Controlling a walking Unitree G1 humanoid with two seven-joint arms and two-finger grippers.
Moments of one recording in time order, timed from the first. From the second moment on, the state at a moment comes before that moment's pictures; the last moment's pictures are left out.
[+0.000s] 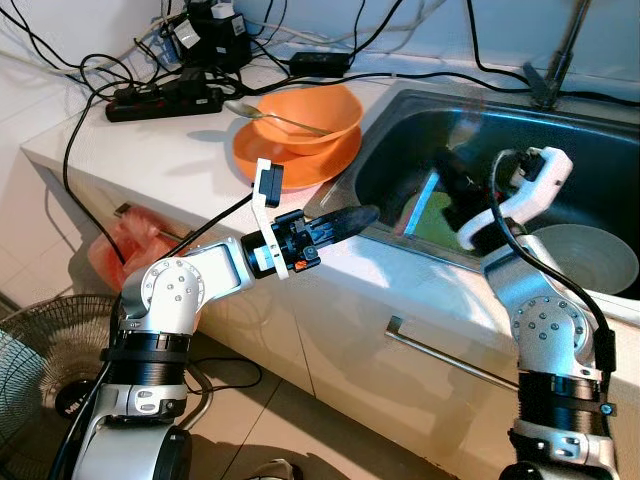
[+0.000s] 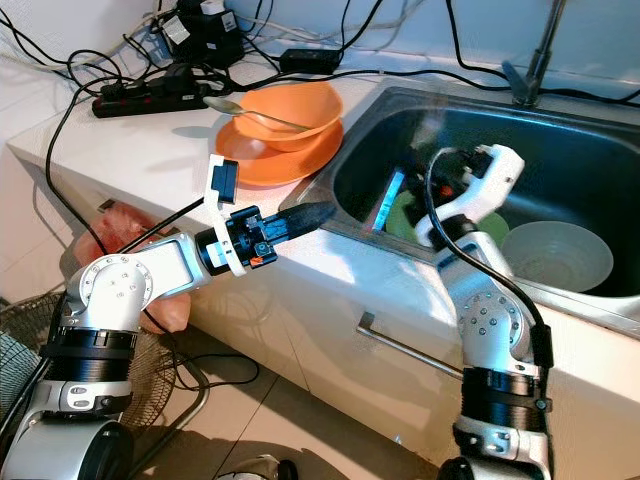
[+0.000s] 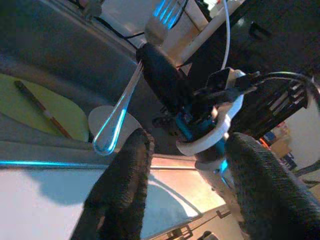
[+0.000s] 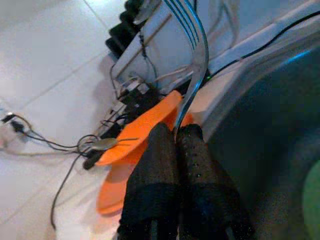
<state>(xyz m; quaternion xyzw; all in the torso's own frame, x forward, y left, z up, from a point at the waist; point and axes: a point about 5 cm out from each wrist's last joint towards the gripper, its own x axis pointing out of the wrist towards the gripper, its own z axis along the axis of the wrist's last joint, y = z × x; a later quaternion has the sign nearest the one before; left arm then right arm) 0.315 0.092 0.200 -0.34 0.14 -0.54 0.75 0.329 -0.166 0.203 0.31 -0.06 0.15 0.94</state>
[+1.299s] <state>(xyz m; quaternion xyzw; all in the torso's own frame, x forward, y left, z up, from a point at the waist) 0.333 0.111 0.192 -0.26 0.12 -0.44 0.85 0.345 -0.203 0.165 -0.03 -0.03 -0.02 1.00</state>
